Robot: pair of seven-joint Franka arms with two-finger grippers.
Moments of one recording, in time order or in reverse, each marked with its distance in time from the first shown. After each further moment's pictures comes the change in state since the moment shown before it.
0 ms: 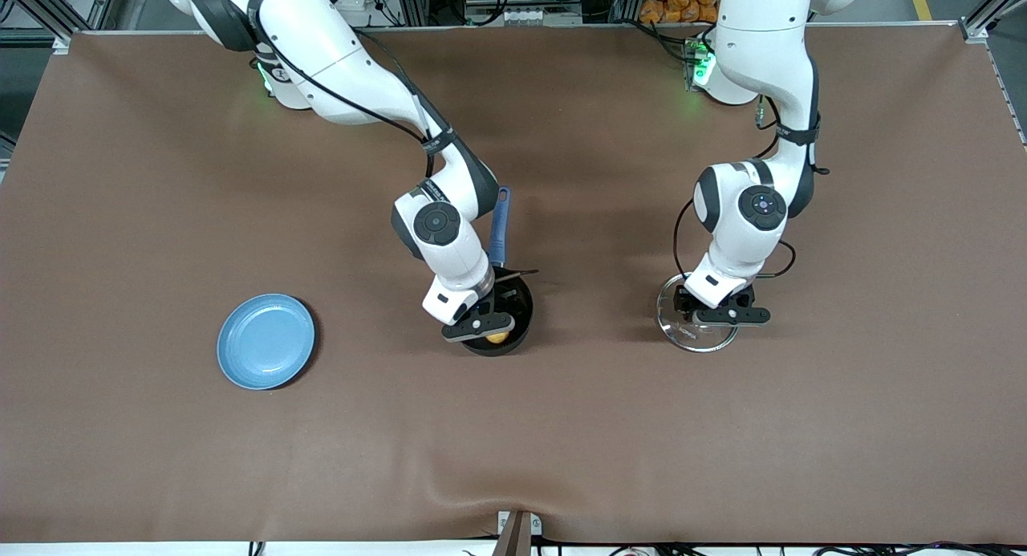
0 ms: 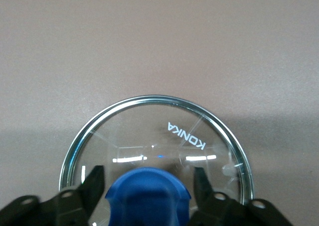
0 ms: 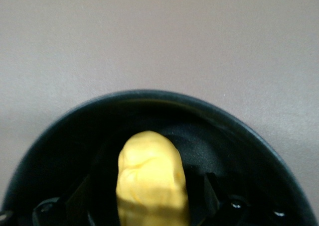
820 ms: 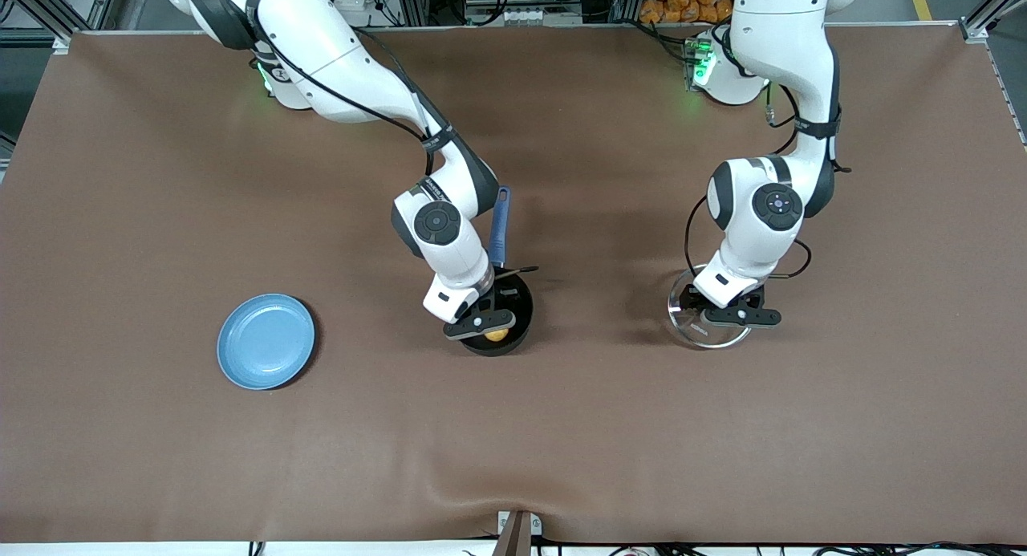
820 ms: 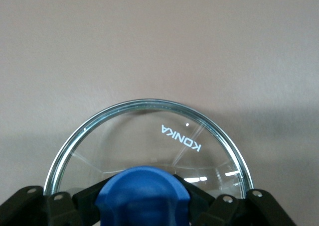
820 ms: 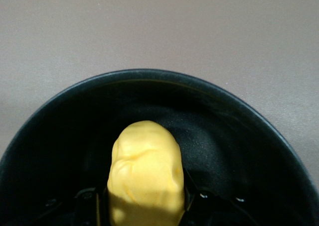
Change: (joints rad) left arm 0.000 -0.047 0.038 0.004 0.088 -0.045 0.000; right arm -0.001 0.005 0.010 -0.027 0.001 0.012 -0.022
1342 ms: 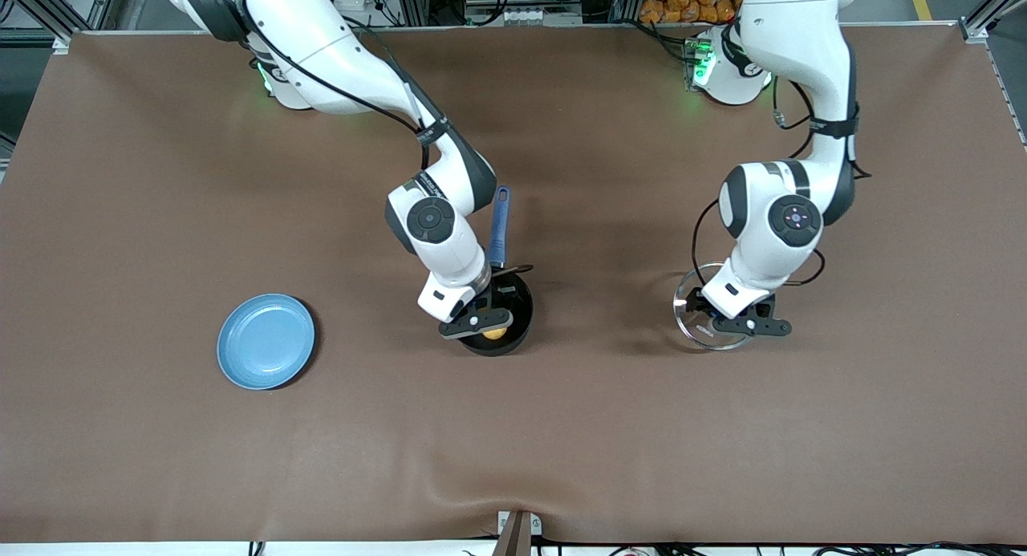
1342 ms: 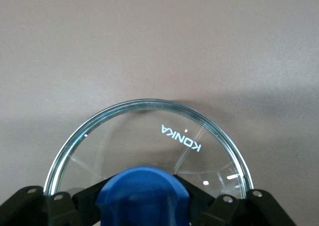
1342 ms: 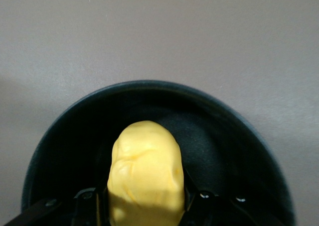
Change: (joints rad) left arm 0.002 -0.007 0.027 0.061 0.024 -0.155 0.000; right arm -0.007 -0.035 0.006 0.000 0.015 -0.047 -0.013
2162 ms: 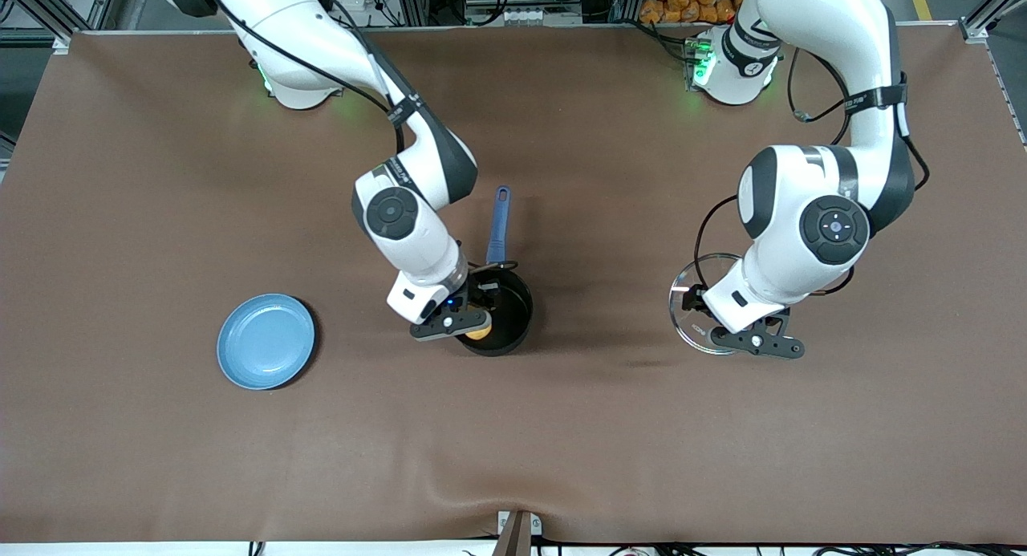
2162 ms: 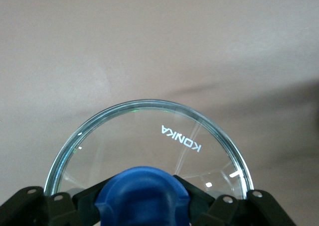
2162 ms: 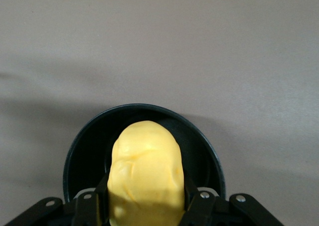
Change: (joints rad) left arm 0.002 0.003 0.092 0.411 0.075 -0.535 0.000; right arm -0.049 -0.122 0.001 -0.002 0.047 -0.134 -0.054
